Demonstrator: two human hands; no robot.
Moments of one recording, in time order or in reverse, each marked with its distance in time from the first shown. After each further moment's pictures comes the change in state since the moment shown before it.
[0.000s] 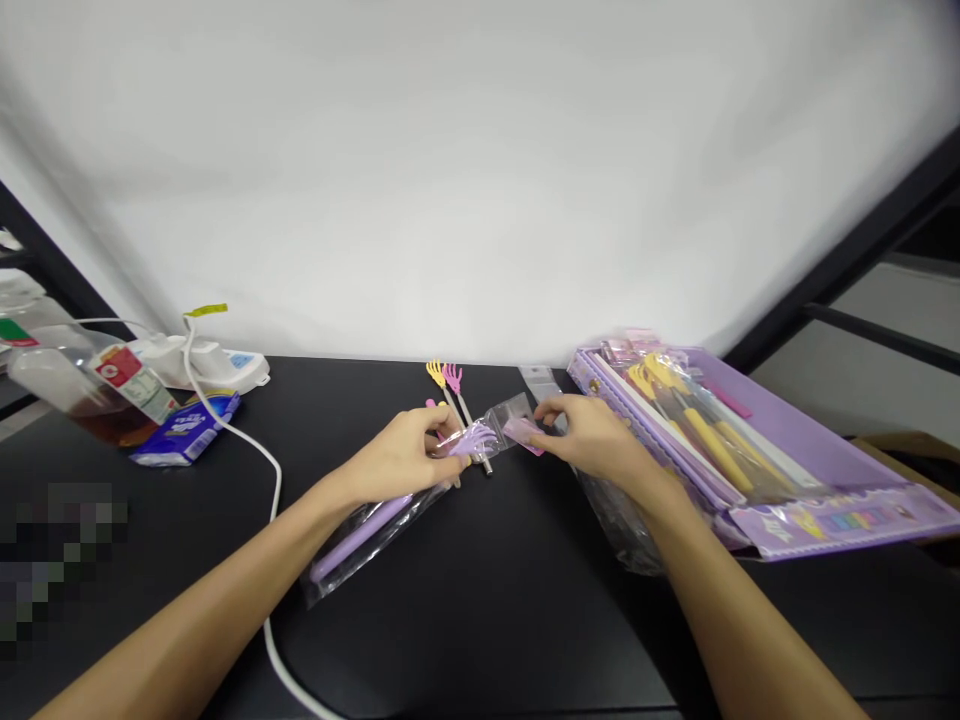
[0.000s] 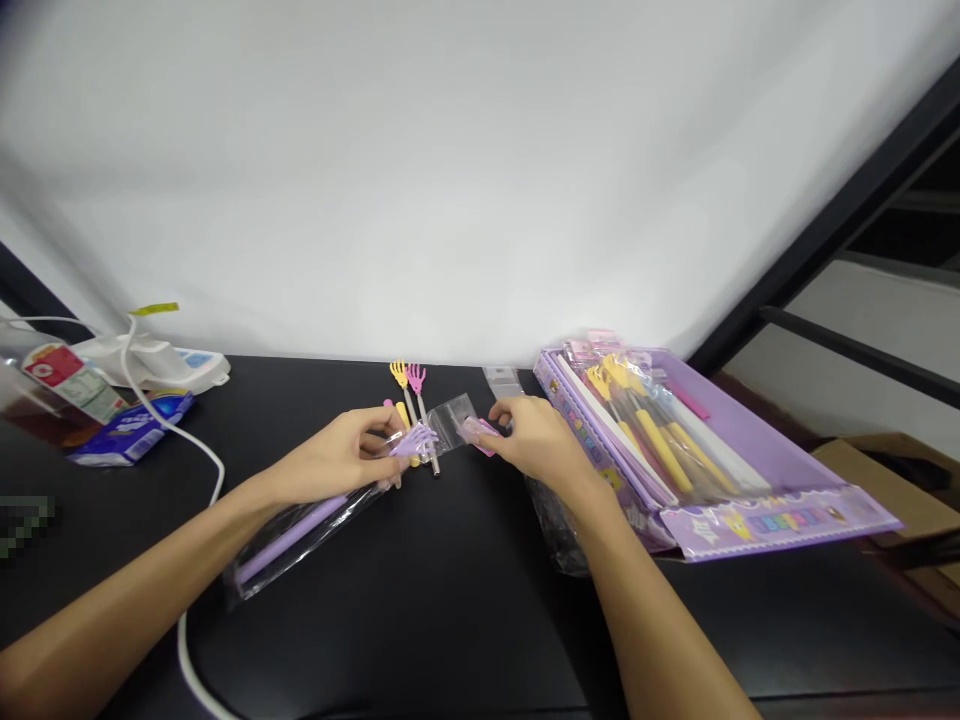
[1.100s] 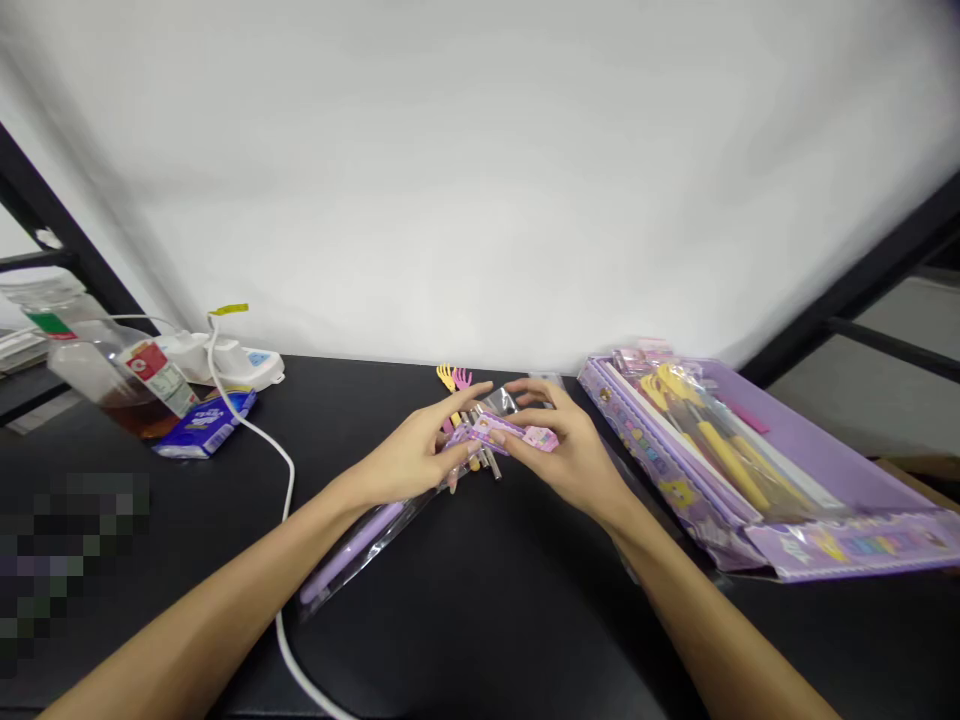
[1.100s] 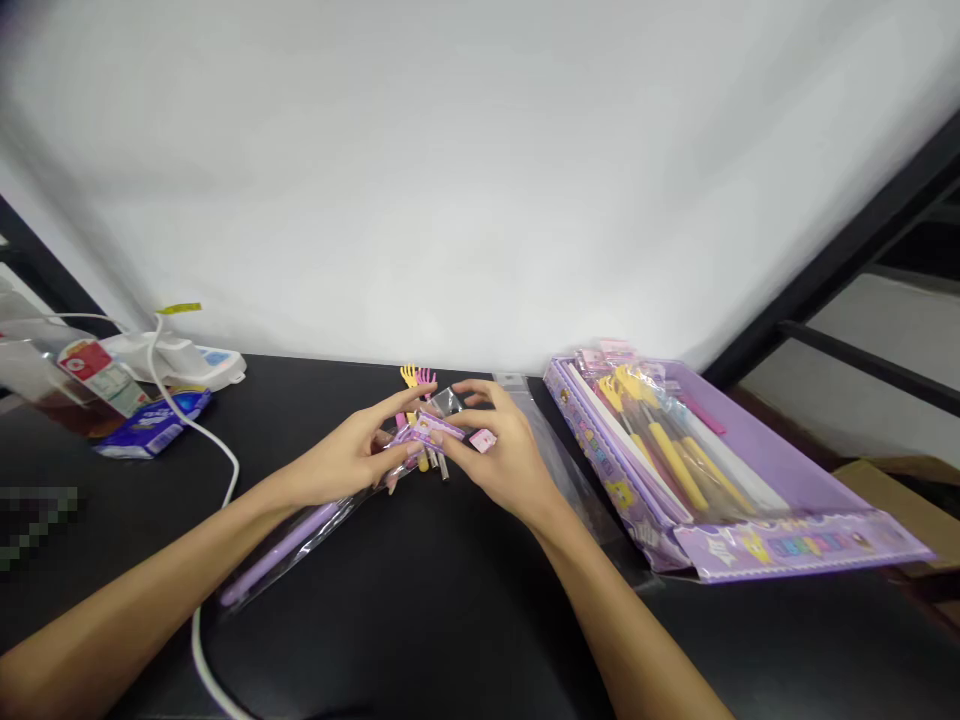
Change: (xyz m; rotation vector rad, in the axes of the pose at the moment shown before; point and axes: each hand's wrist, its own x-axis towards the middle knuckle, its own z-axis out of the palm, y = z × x) left_hand 0.000 0.001 0.001 -0.031 0.041 0.141; right_hand -0.014 -0.060 0.015 0.457 0.234 -0.354
